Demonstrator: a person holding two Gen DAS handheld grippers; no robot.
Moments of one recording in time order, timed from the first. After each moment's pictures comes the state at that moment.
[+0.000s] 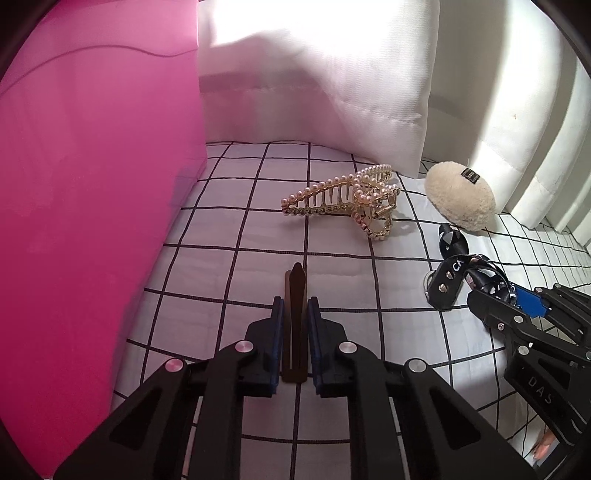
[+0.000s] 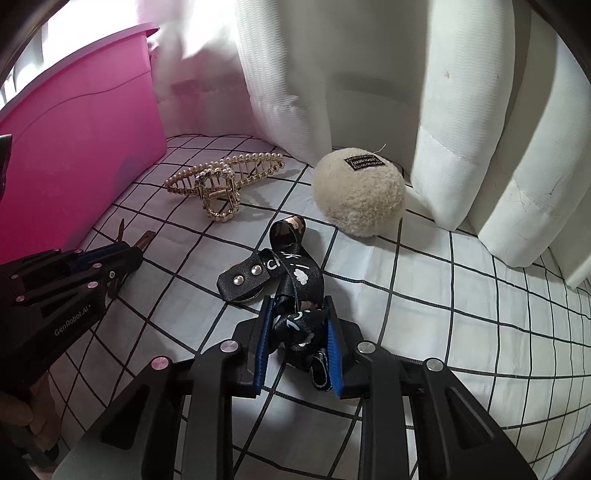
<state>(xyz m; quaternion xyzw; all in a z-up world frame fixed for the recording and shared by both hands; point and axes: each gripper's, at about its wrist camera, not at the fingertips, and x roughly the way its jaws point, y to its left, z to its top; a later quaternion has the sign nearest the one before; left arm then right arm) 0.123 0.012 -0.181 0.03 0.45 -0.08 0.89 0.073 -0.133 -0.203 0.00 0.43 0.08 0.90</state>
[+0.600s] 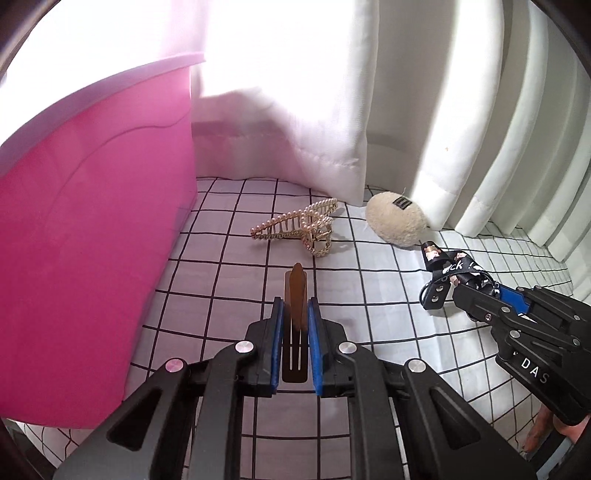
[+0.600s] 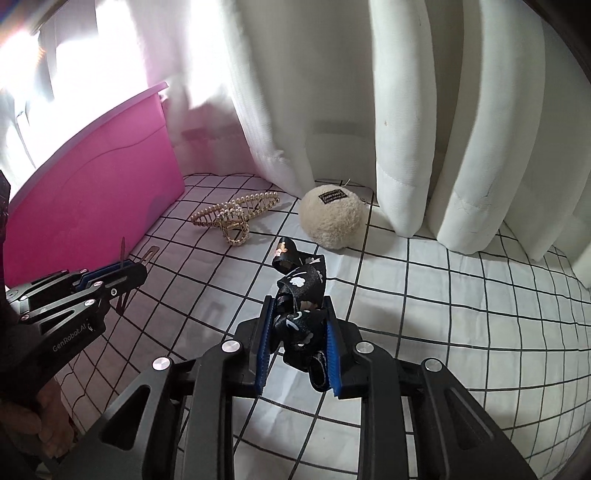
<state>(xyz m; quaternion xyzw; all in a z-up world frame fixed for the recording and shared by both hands) 0.077 0.002 -0.125 0.02 0.41 -0.12 0.90 0.026 -0.156 -0.150 0.04 0.40 0.08 0.91</state>
